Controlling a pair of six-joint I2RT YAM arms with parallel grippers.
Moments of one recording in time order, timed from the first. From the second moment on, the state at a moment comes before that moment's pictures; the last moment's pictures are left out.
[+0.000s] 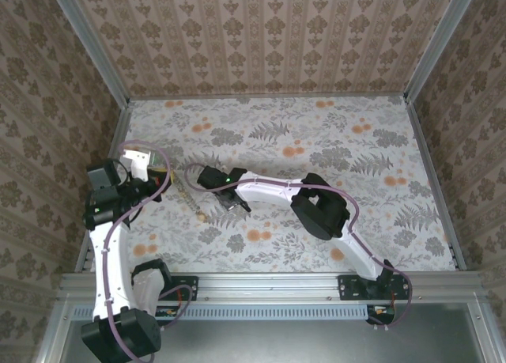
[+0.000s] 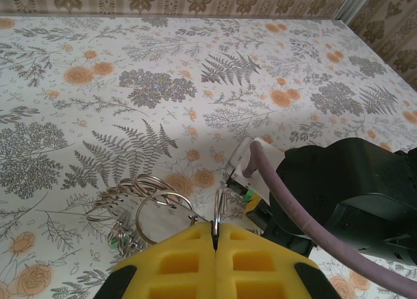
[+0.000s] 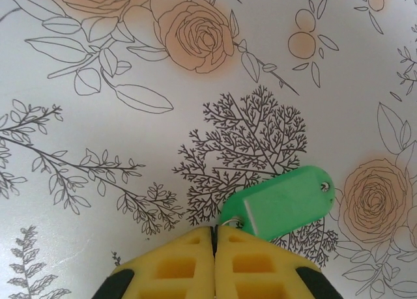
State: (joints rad) left arm 0.25 0.81 0.78 -0.66 0.82 0.22; right arm 0.99 2.31 1.82 -0.79 0.41 0.35
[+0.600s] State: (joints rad) left arm -0.06 0.79 0.77 -0.61 0.84 0.31; right arm 0.79 1.78 1.31 -0.52 -0.07 0.27
